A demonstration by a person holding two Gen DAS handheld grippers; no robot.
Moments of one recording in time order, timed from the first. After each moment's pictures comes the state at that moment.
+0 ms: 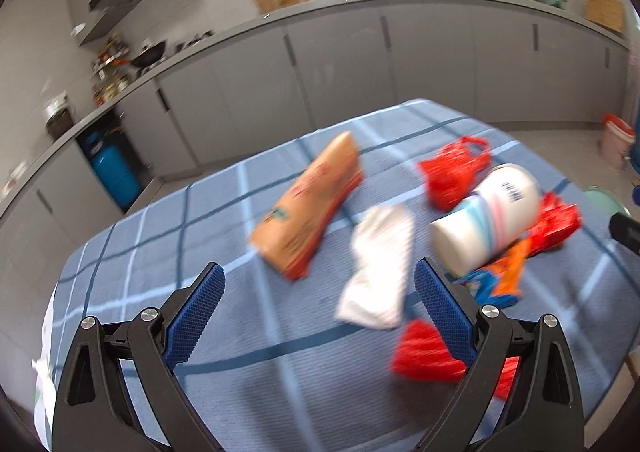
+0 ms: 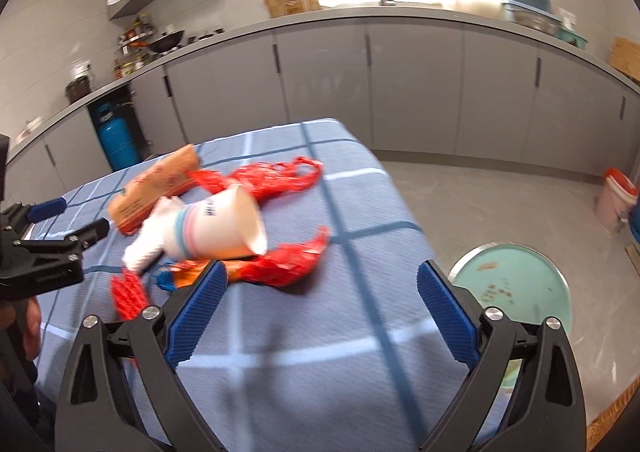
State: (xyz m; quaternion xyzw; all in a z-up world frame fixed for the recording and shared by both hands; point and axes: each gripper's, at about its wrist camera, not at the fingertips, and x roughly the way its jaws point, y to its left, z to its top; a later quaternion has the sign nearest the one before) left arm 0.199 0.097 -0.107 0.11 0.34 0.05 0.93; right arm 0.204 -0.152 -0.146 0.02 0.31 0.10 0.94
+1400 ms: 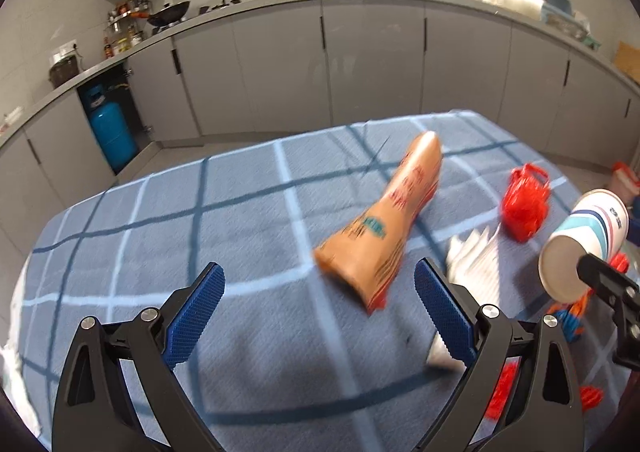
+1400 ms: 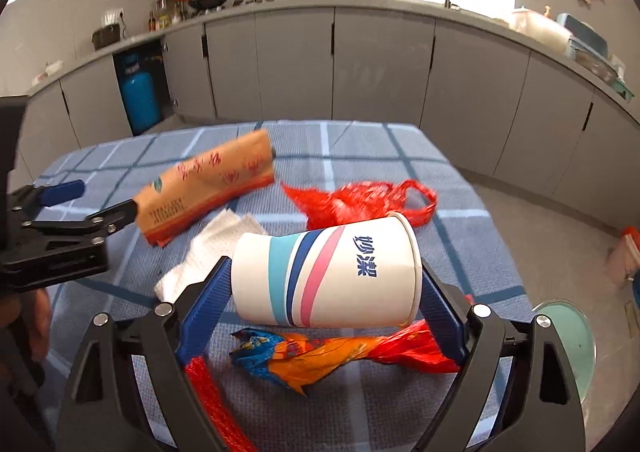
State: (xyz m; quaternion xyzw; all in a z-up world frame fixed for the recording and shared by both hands) left arm 0.255 0.172 -0.122 0.03 0.35 0.05 0.93; right arm 0.262 -0.049 -0.145 -0.04 0.33 0.14 0.93
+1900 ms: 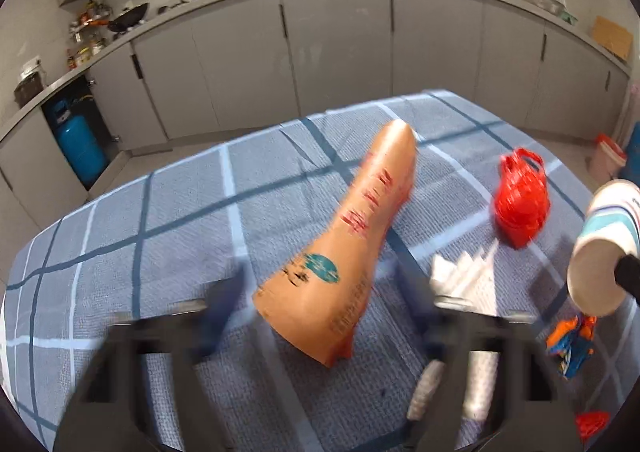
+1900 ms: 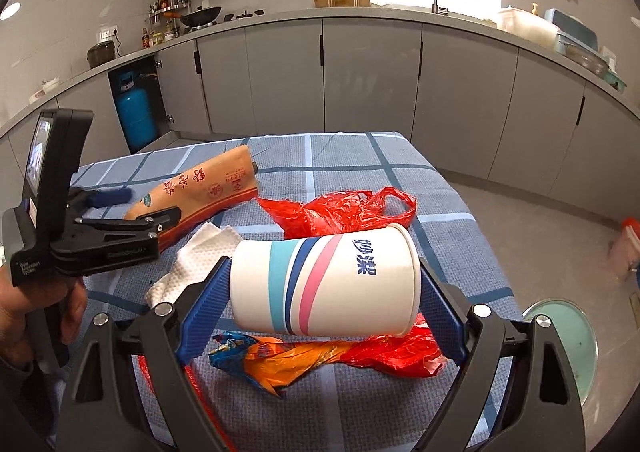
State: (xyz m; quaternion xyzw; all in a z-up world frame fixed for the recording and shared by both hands) left arm 0.297 0.148 -0.145 0.06 0.38 0.00 0.92; right arm 0.265 -0.069 -0.145 -0.02 0.32 0.13 0.94
